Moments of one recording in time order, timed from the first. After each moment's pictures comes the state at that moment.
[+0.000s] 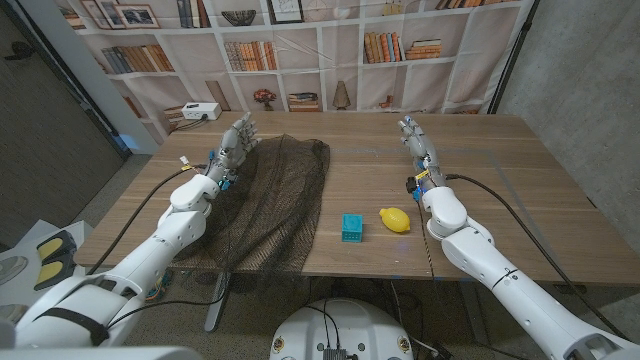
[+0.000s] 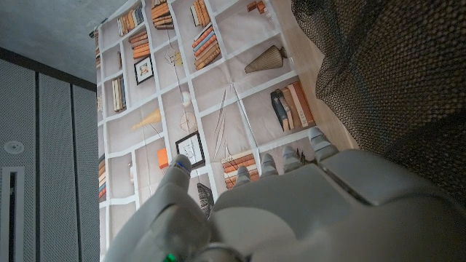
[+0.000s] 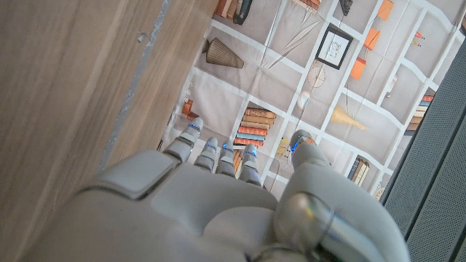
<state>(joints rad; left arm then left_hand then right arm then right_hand) 0.73 0.53 0.35 -1.07 -0.66 -0.44 -0.29 0.10 0.06 0.46 -0.08 0.18 -0.17 -0.15 0.20 0.18 -0.17 0.05 0.26 0.22 -0.12 0.11 0.20 0.19 -0.08 0.19 0.26 0.21 -1.00 -0.48 -0.39 -1.65 0.34 0.22 -0.36 0.32 0.12 0.35 -0.13 0.17 0.08 -0.07 0.22 0.19 0.01 0.06 0.26 0.23 -0.03 0.03 0.22 0.28 0.13 0.07 0.22 0.18</state>
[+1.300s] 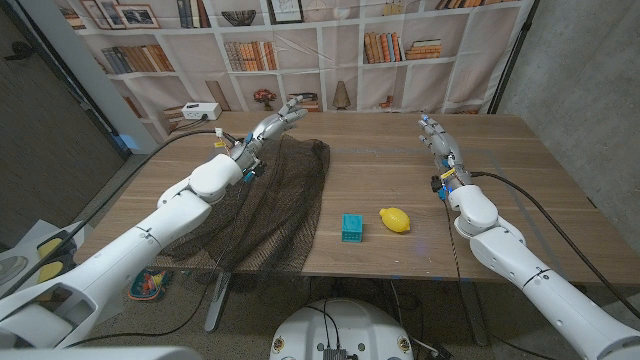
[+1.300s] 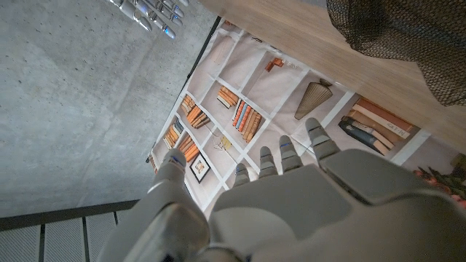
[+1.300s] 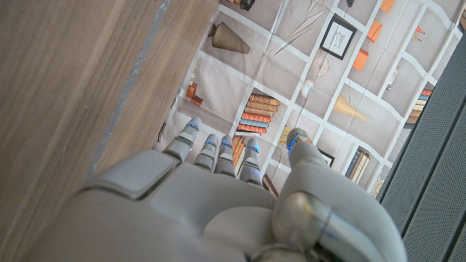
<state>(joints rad) 0.80 0.75 0.47 -1.64 -0.18 -0.27 -0.03 0.12 0.05 0.46 -0.12 0.18 -0.16 -0.16 0.19 0.18 -0.12 0.03 0.27 0.21 -0.03 0.09 0.22 0.19 0.00 0.21 0.28 0.21 -1.03 -0.58 -0.32 -1.63 0.41 0.28 -0.27 0.35 0.14 0.36 -0.14 0.18 0.13 -0.06 0.23 0.19 0.06 0.09 0.27 0.22 0.00 0.06 0.23 0.26 0.13 0.10 0.22 0.18</state>
